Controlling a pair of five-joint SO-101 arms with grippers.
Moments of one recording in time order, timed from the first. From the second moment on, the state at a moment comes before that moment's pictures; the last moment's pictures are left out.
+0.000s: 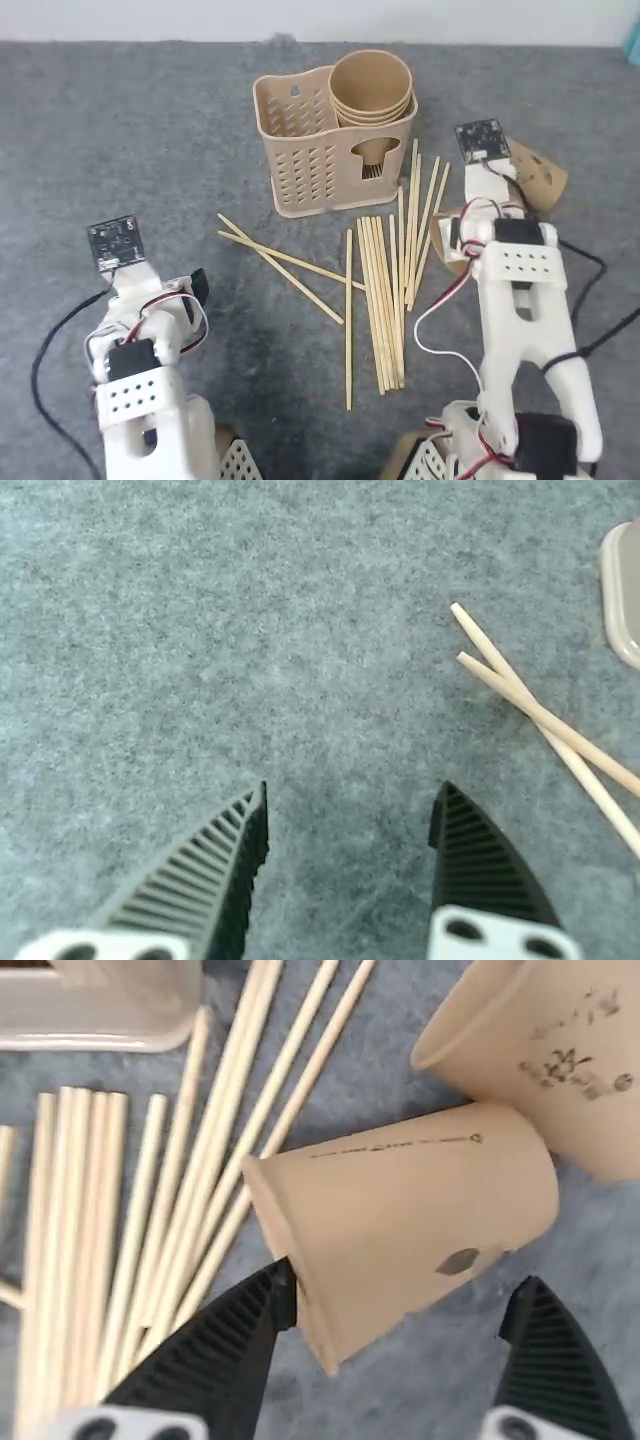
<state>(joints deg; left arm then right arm) -23.6 -65.6 85.1 46.6 5.8 -0.4 -20.2 41.1 48.9 14.8</state>
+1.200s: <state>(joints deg) -23.6 -65.6 85.1 46.6 5.8 16.2 -20.2 12.7 81.8 18.1</state>
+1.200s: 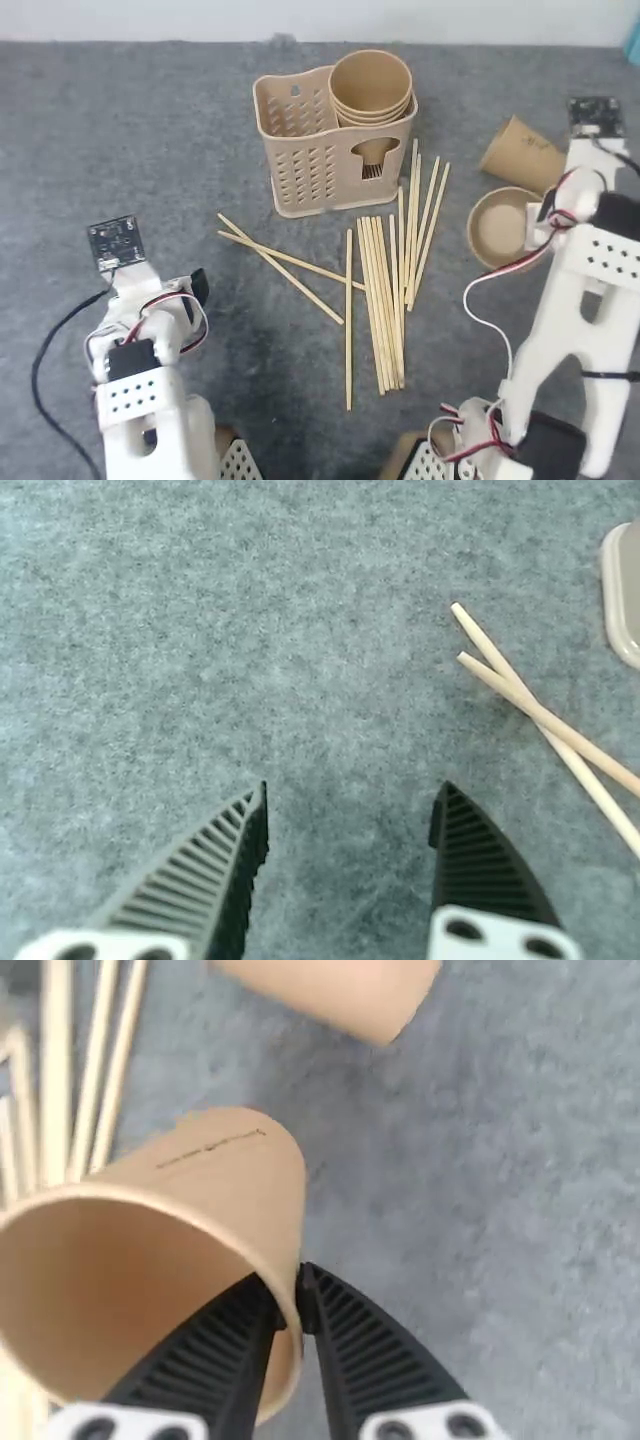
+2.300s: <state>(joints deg) -23.5 -65.6 85.1 46.6 5.8 -14.2 1.4 -60.1 98.1 -7.3</state>
